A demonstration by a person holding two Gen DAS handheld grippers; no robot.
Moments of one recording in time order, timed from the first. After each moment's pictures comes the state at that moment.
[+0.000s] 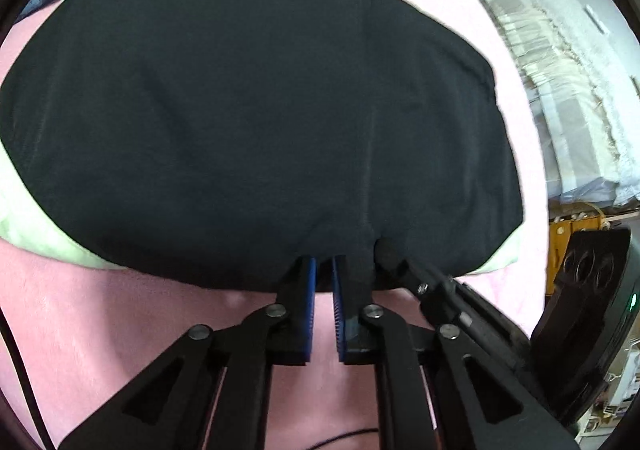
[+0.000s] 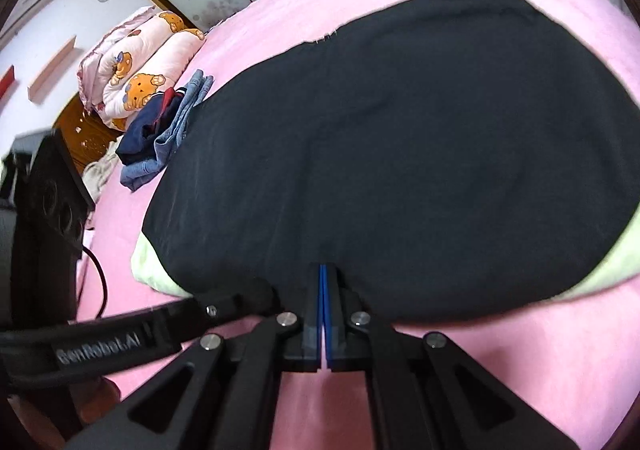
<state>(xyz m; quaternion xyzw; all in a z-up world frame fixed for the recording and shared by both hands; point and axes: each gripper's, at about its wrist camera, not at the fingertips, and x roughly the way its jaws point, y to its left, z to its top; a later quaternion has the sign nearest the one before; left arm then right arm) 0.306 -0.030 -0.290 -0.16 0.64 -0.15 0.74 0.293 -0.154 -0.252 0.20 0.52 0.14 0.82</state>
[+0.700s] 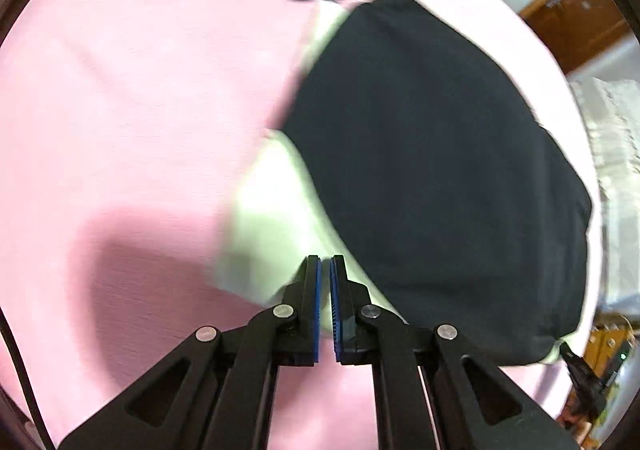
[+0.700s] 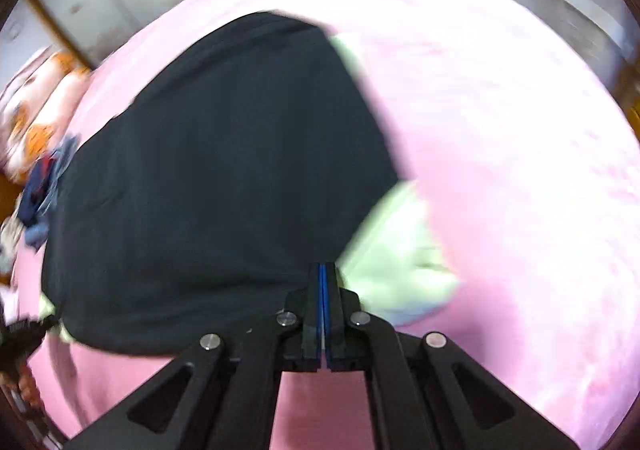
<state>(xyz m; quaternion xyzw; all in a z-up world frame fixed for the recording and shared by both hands) 0.312 0.137 -0.313 -0.21 0.59 0.05 0.78 0.286 -0.327 -0.254 0.16 0.54 -0.08 0.82</state>
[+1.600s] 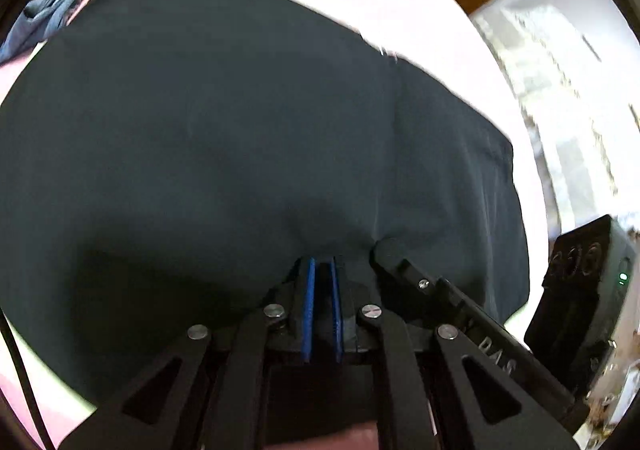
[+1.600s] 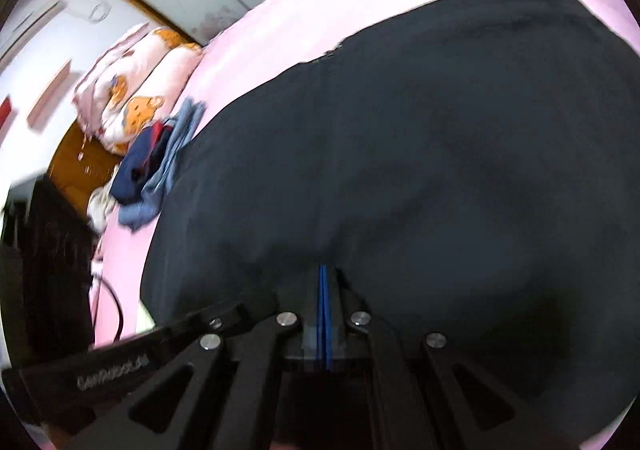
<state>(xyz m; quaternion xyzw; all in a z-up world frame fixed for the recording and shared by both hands) 0.417 -0.055 -0.317 -0.19 0.58 -0.15 0.78 0.394 -0.153 -0.271 0.24 0.51 0.15 0.81</state>
